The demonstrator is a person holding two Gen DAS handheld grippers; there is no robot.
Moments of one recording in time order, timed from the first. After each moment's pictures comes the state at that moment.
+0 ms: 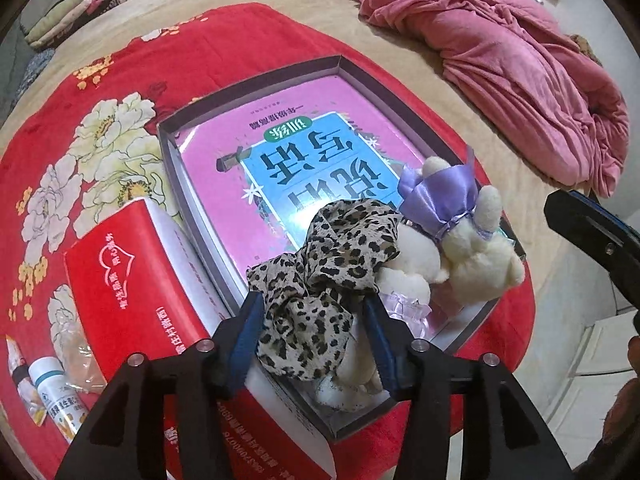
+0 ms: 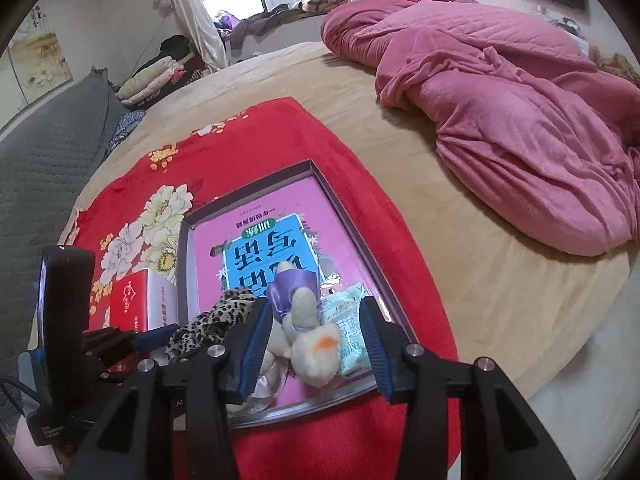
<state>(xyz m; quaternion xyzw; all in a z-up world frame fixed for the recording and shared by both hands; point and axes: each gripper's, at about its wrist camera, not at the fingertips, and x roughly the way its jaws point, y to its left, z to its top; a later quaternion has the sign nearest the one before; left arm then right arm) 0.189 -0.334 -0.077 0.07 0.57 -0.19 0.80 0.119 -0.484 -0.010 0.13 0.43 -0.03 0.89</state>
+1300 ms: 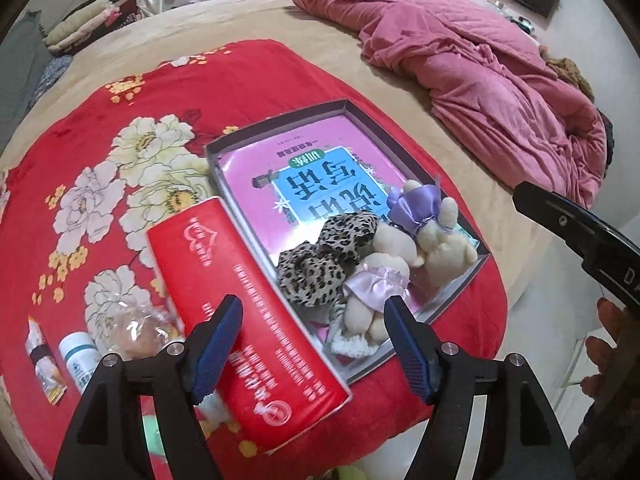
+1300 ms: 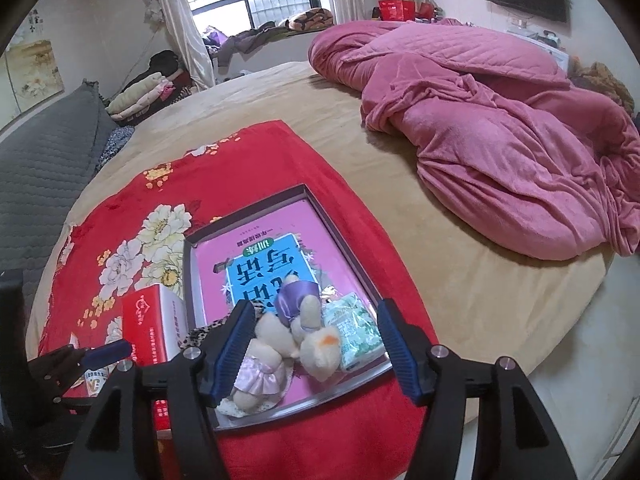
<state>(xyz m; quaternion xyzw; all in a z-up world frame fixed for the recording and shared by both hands) 0.150 -0.283 -0.020 0.04 0.52 -0.20 0.83 0.099 -0.468 0.024 0.12 0.40 -0.07 0.90</state>
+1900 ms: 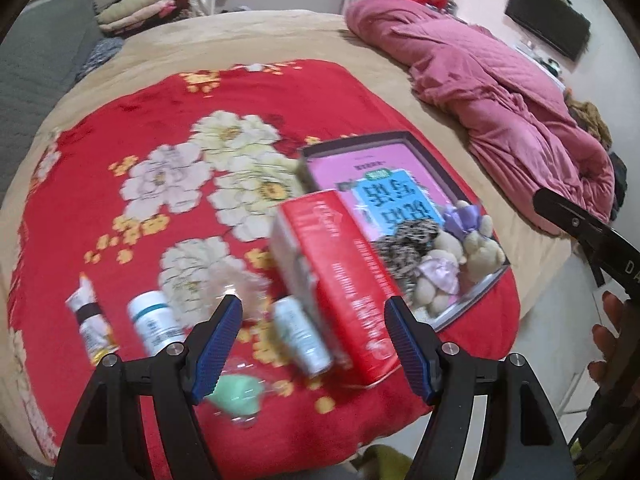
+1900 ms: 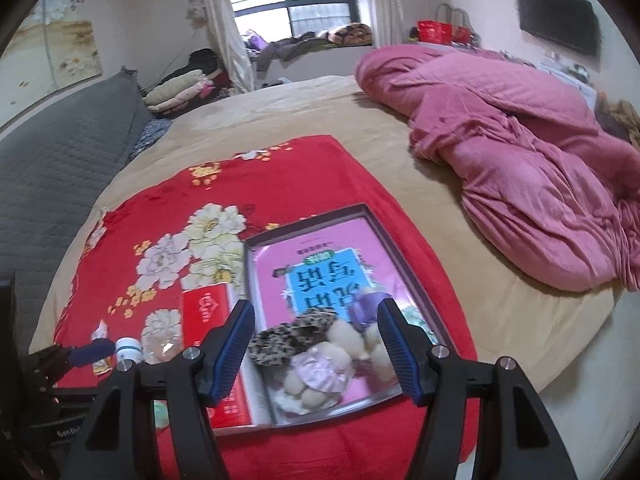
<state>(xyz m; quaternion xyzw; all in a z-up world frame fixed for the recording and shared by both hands) 0.122 -0.170 0.012 0.00 0.50 -0.14 0.85 0.092 -0.396 0.059 0.08 0.38 -0.02 0.92</state>
